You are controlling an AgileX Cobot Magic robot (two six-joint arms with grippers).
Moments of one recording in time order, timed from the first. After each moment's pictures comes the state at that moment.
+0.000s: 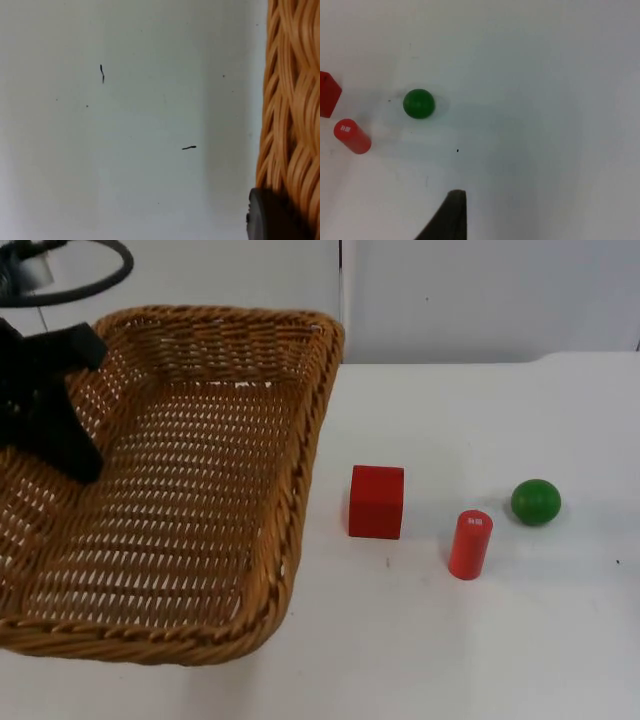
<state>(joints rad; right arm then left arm) 0.07 0.80 -0.79 -0.02 0.83 -0.07 0.00 1.65 -1.03 -0.58 0.95 0.40</state>
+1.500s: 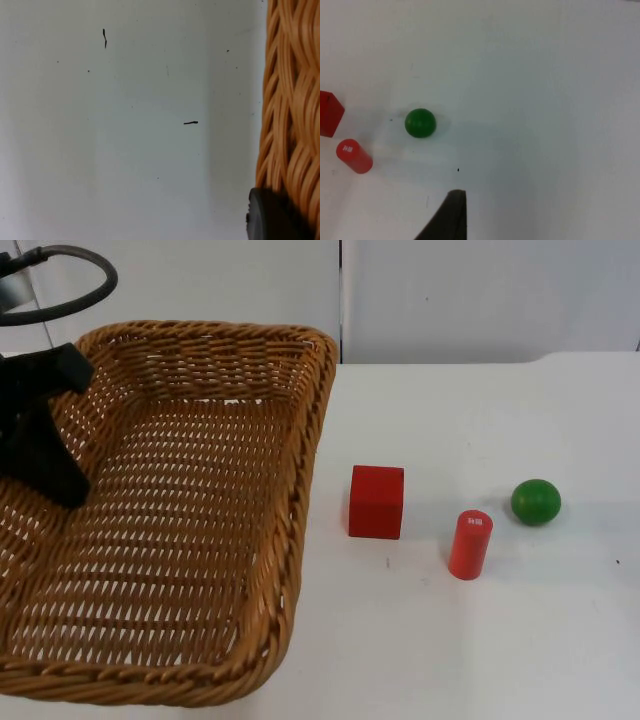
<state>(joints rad) 0.07 0.80 -0.79 -0.01 0.77 -0.07 0.00 1.58 -0.93 -0.57 0.92 0.38</state>
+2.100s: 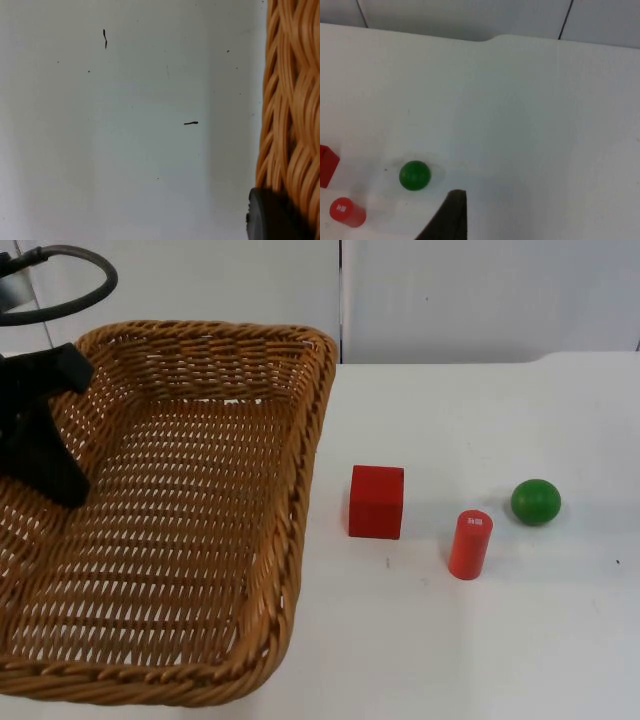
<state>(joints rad) 0.07 1.06 -1.04 -0.01 0.75 -0.09 0.00 1.58 -0.93 -0.57 0.92 0.38</state>
